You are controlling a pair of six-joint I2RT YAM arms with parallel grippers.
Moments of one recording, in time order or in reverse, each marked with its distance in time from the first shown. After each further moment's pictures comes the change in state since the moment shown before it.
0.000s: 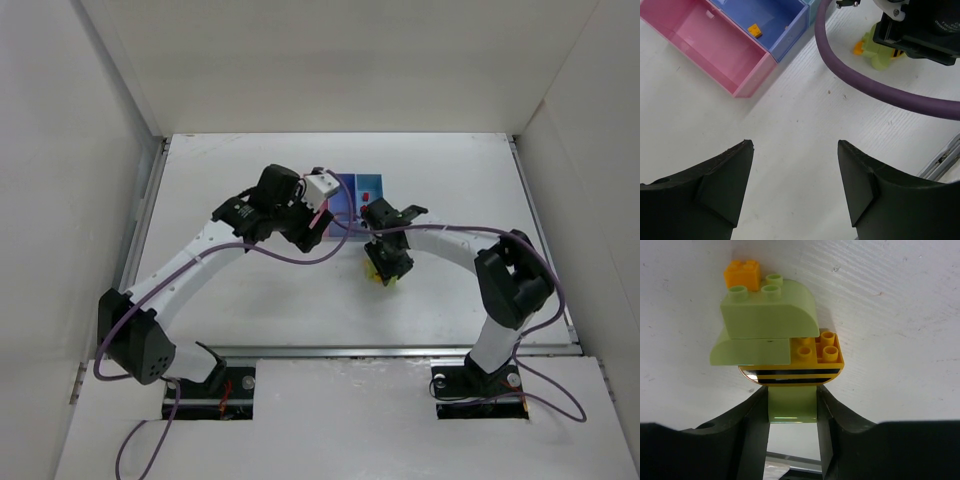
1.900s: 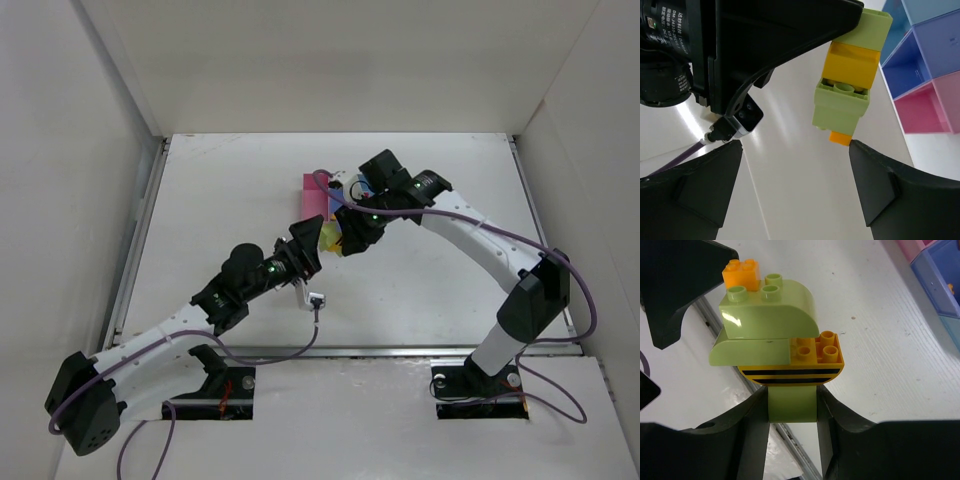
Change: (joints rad) left arm -0.142 -0.496 -0.770 0.914 0.036 1.691; right arm 0.046 -0.108 0.397 -0.100 -0.494 -0.253
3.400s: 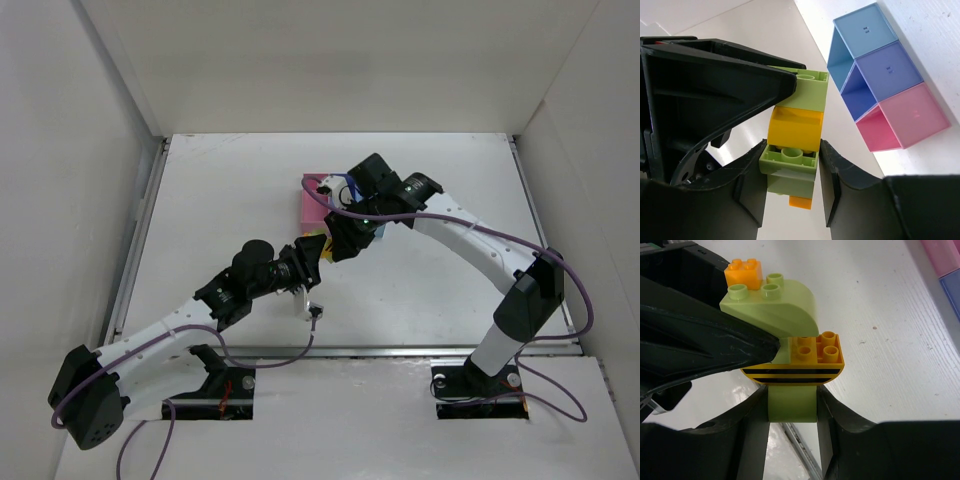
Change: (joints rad) left arm 0.000 0.045 0.042 -0.199 0.080 0.042; right arm 0.058 0.024 0.031 0.002 -0.026 0.018
